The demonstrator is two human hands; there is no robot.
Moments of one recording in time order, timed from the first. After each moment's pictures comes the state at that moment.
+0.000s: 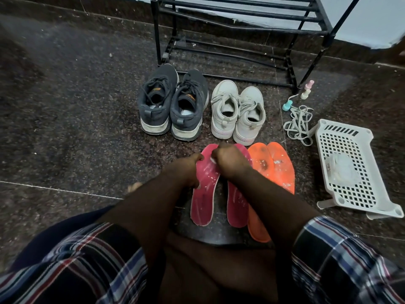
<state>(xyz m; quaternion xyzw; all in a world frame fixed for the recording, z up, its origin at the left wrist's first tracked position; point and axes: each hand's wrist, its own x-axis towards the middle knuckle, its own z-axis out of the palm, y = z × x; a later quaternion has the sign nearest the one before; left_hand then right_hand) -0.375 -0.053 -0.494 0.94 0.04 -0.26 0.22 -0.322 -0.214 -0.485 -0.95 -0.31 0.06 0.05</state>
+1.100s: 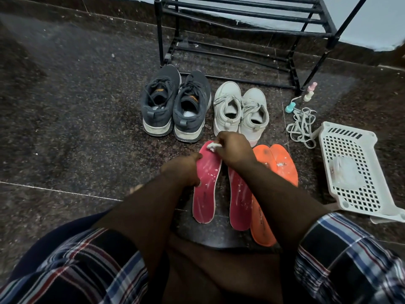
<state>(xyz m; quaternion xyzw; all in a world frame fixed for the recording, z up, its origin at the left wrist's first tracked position) -0.367 -0.043 -0.498 0.95 0.06 -0.25 0.19 -0.297 -0.207 -0.471 -0.96 -0.18 0.05 0.22</state>
